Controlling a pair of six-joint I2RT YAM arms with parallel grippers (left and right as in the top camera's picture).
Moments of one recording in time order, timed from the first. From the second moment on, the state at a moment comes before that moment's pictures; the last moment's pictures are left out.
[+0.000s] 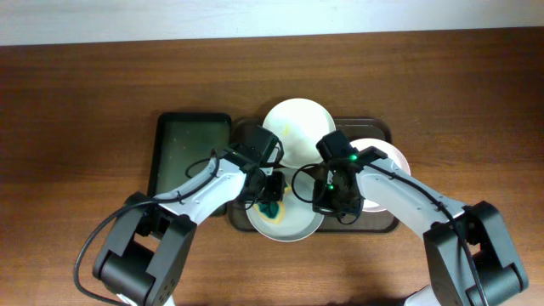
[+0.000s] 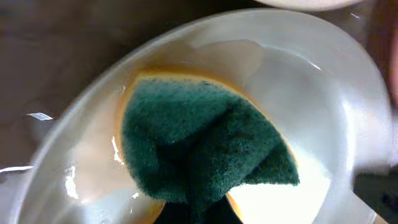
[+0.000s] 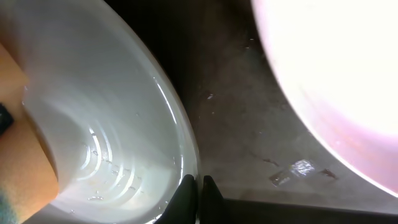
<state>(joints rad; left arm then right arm) -0.56 1.85 1.09 -0.58 0.32 -0.43 0.43 1.70 0.98 -0.81 -0.25 0.61</state>
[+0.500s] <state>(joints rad) -0.48 1.77 1.10 -0.61 0.59 -0.30 0.43 1.70 0.98 -0.80 -0.28 0.60</state>
